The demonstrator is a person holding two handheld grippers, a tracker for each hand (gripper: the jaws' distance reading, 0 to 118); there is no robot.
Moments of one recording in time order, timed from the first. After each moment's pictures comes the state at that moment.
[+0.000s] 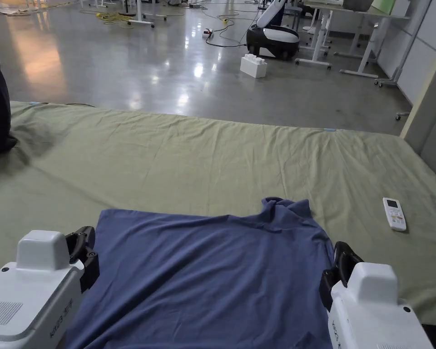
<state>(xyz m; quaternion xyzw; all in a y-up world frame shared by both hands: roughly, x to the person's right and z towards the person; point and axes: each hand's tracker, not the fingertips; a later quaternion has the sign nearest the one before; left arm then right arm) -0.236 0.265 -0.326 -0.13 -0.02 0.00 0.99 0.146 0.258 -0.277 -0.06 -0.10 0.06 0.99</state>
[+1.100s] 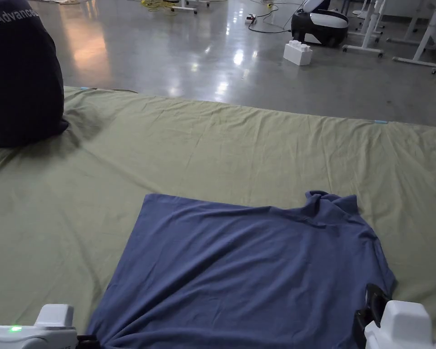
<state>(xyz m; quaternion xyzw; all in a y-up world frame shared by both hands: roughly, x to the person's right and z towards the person) -0.328 0.117 -0.321 -0.54 0.05 0.03 0.84 0.140 0.207 -0.273 -0.15 -0.07 0.08 0.98</state>
